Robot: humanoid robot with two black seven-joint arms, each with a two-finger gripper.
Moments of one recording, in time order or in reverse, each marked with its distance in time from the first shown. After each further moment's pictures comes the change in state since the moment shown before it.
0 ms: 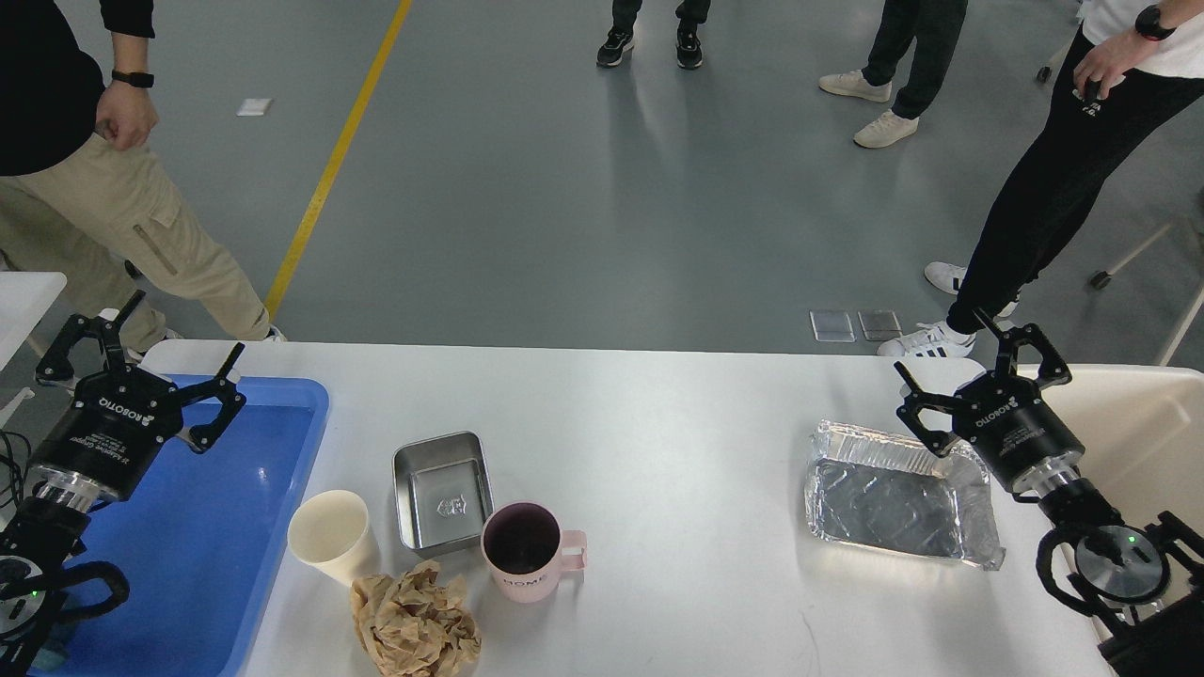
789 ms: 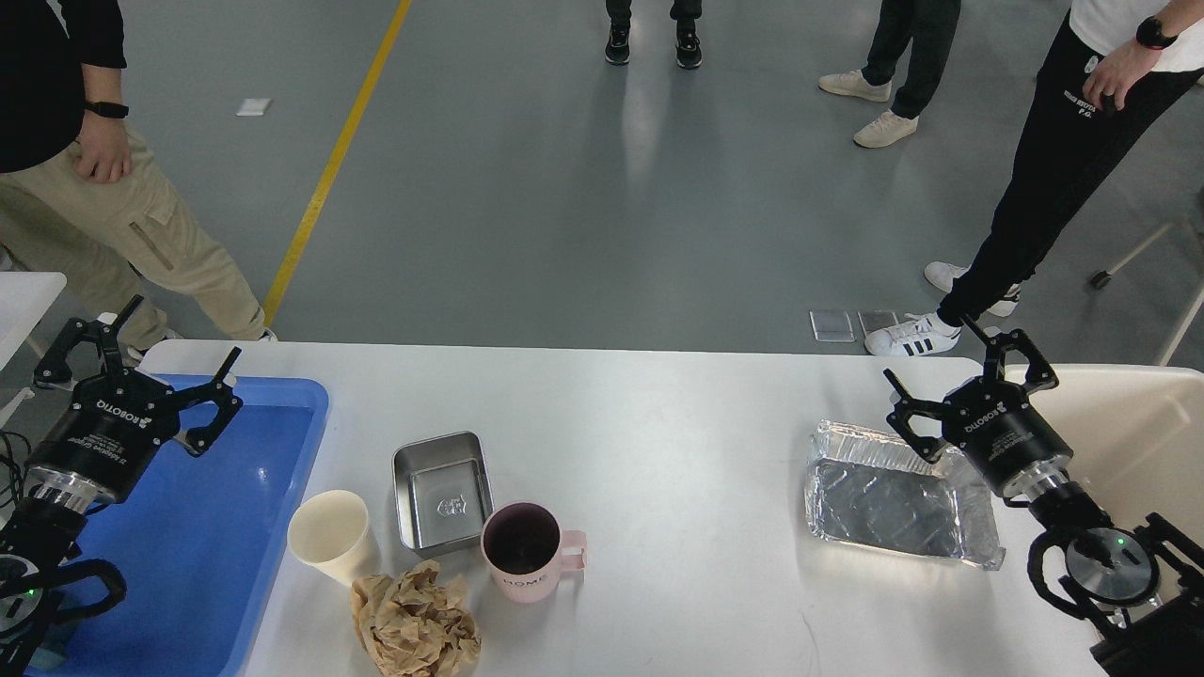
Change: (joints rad) left arm 0.002 0.000 -0.009 0.001 -0.005 0.029 0.018; right arm 0.000 0.006 -0.014 -0.003 -0.001 -0.007 0.000
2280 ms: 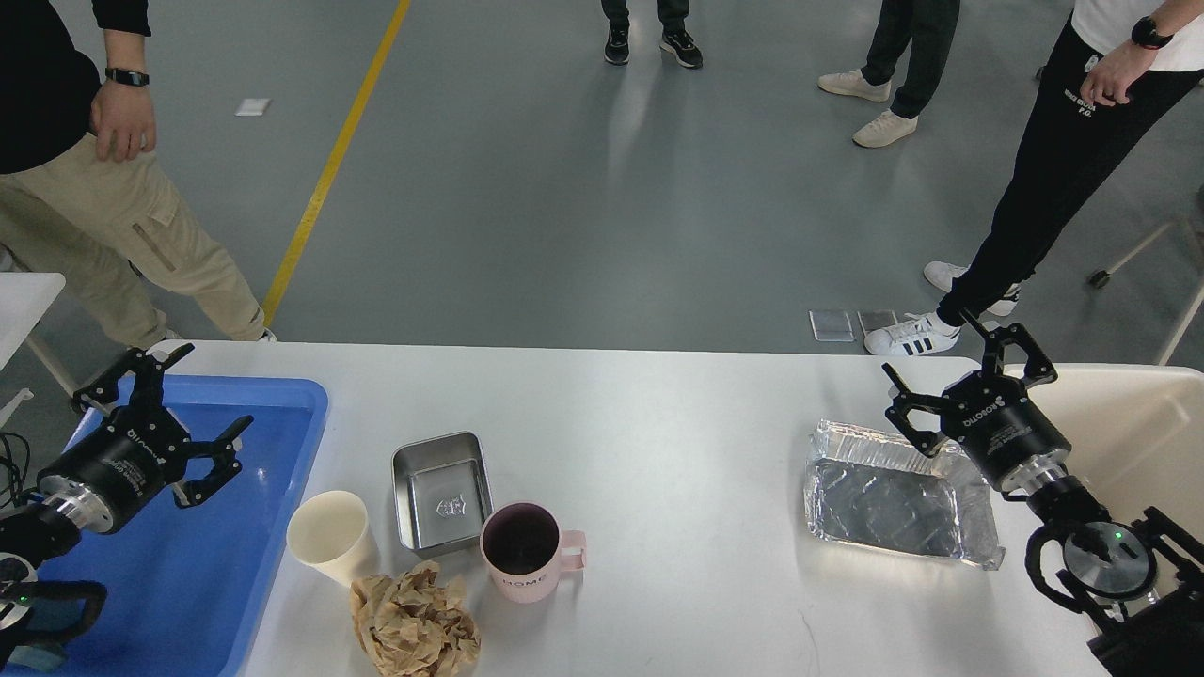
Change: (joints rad) left arm 0.044 0.136 0.123 -0.093 0.275 0.215 0.058; right arm 0.012 0.002 -0.001 -0.001 0.000 -0.003 0.000
